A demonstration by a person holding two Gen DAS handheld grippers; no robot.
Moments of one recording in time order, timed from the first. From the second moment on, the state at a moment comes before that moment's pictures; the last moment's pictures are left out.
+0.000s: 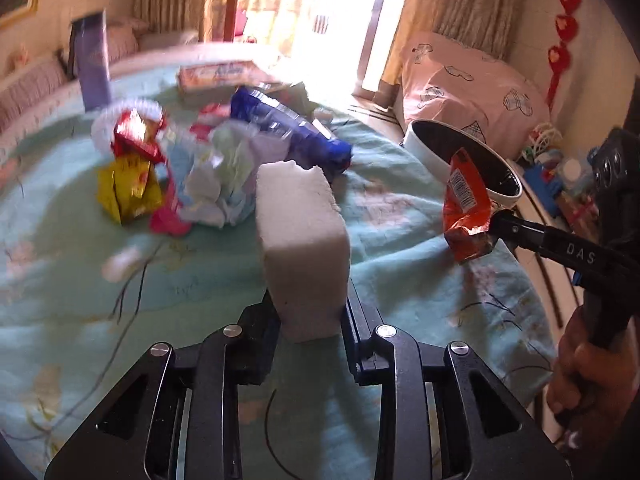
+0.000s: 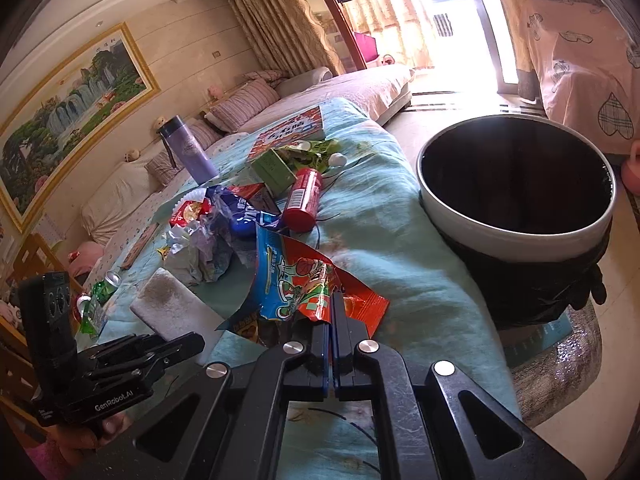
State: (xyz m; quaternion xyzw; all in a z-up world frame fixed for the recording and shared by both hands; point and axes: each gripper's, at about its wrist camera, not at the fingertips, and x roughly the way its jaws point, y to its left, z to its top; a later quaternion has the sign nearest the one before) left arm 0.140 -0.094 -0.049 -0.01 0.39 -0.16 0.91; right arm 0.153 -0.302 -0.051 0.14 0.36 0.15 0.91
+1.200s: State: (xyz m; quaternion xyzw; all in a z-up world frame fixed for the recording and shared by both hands) left arm 0.279 -0.300 -0.009 0.03 0.42 -0.31 0.85; right arm 0.237 -0.453 -0.032 0.18 0.36 0.04 0.91
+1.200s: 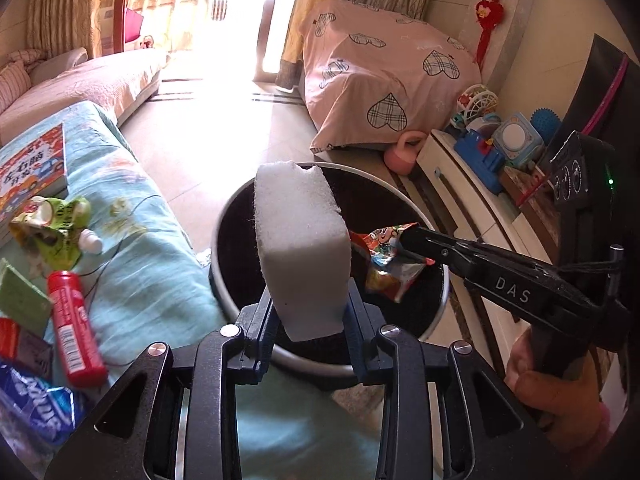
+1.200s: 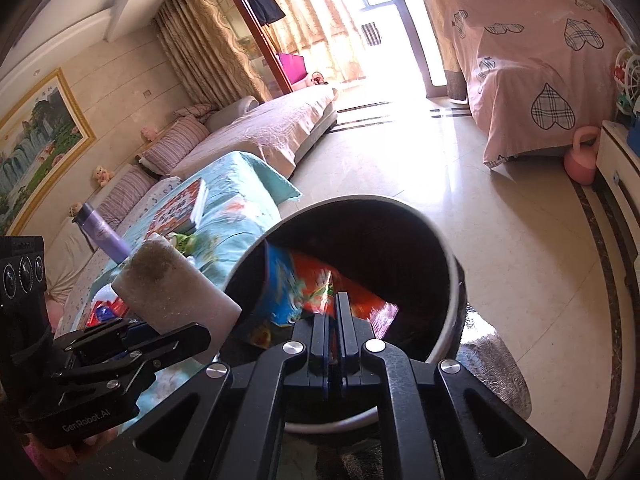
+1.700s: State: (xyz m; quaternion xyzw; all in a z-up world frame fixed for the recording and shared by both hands) left arm 0.253 -0.269 -0.009 0.02 0.41 -0.30 0.86; right arm 0.221 -0.464 -0.035 0.22 0.35 0.04 0.91
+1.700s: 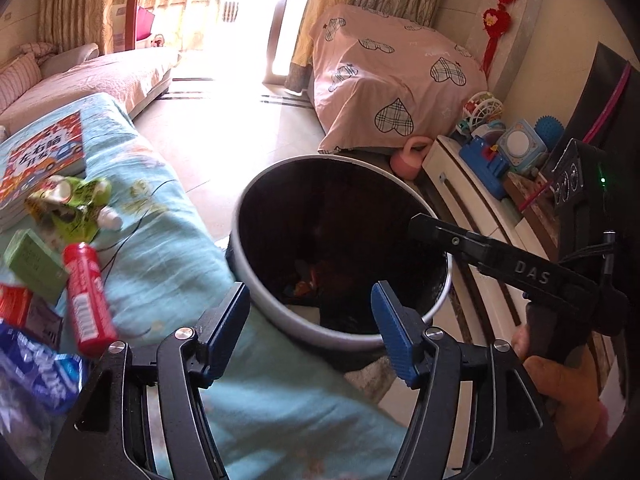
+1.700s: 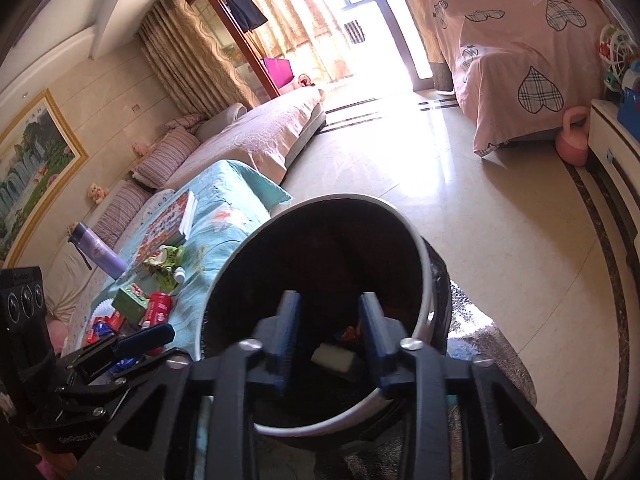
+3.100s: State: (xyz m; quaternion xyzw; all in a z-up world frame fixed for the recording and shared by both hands) left arm 0.176 -0.020 -0.033 -0.07 0.39 -0.11 0.91; right arm 0.199 -0.239 -0.045 0.07 0.36 0.21 0.90
